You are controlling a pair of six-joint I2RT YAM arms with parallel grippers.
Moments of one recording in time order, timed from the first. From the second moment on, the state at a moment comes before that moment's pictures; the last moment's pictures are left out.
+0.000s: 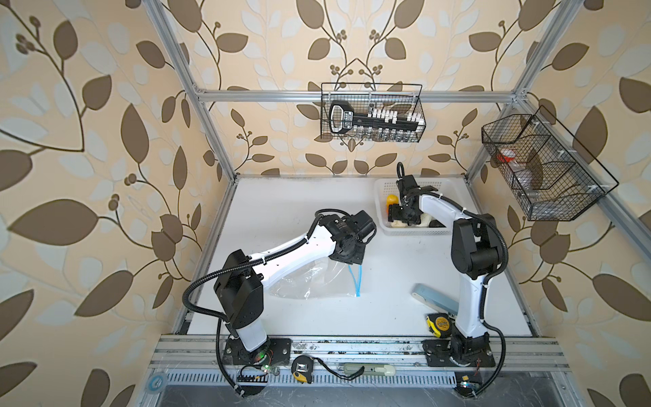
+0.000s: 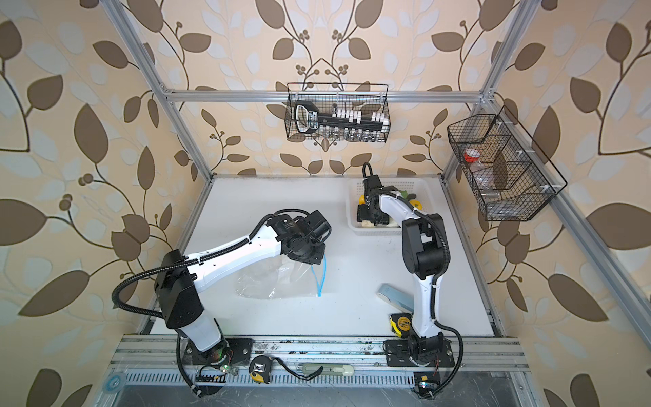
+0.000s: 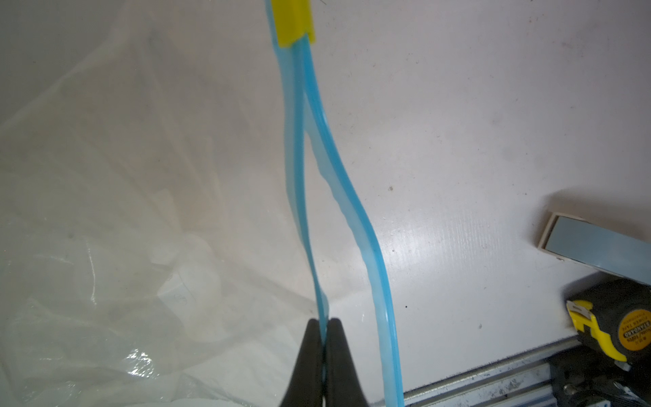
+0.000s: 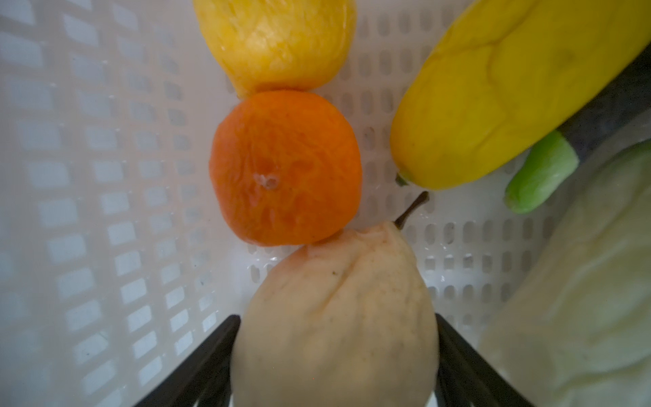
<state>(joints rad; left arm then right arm) -0.88 1.69 1.48 -1.03 -0.09 -0.63 0.22 2.10 1.65 -0.78 0.08 0.32</state>
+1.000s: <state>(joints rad) -0.88 1.69 1.48 -1.03 -0.09 -0.63 0.18 1.89 1.58 -0.71 0.01 0.39</state>
